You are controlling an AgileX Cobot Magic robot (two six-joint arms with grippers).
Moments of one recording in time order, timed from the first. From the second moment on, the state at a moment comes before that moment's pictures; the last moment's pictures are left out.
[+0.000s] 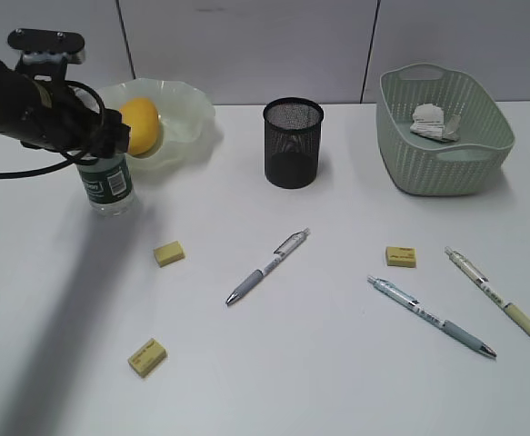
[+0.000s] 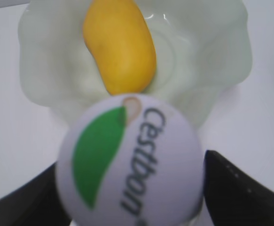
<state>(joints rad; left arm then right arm) -0.27 1.87 -1.13 0.28 0.14 -0.34 0.06 -0.01 -0.50 0.04 1.04 -0.07</state>
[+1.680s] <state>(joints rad) -0.16 1.46 -1.20 0.11 0.93 -0.17 0.06 -0.01 -0.50 0.04 1.04 -0.07</state>
